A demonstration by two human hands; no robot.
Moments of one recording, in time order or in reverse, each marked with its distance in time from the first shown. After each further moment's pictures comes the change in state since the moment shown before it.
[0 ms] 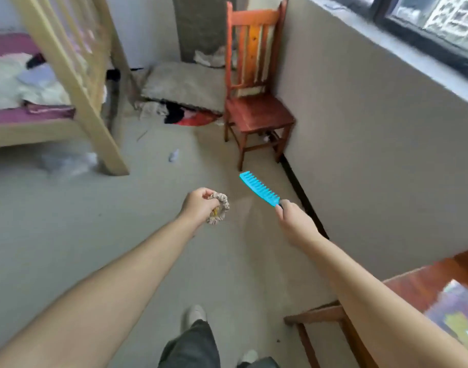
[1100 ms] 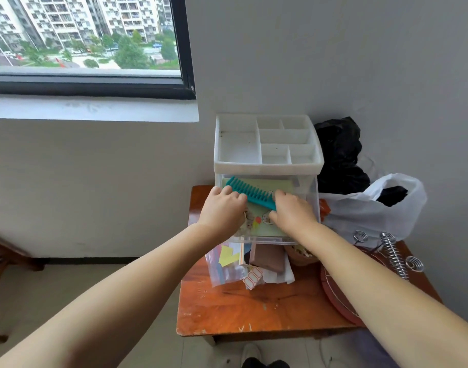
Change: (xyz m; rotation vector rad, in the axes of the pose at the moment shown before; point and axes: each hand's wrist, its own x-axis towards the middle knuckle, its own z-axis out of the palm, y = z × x) left_hand -0.183 0.131 0.462 0.970 -0.888 1.898; right_hand -0.217 0.334 -0.138 -0.063 0.489 1.034
